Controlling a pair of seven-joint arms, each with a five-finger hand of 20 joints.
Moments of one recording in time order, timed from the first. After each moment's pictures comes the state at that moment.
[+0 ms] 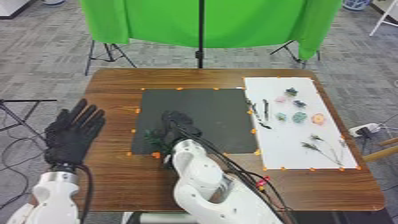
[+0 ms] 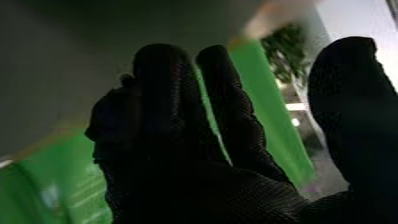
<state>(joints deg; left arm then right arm) 122.5 -60.8 -96.8 -118.1 15.1 9.0 16.7 -77.2 -83.0 37.9 -97.7 -137.4 1.0 40.6</state>
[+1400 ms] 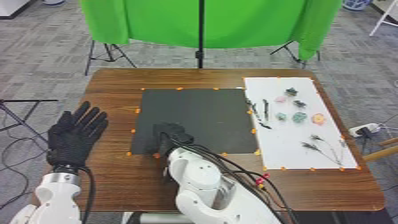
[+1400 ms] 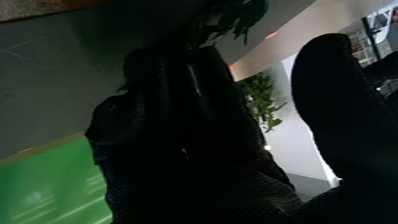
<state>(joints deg) 122.0 -60.6 -95.7 -117.8 15.0 9.6 16.3 -78.1 -83.0 37.2 -99.1 -138.7 -12.7 36.7</state>
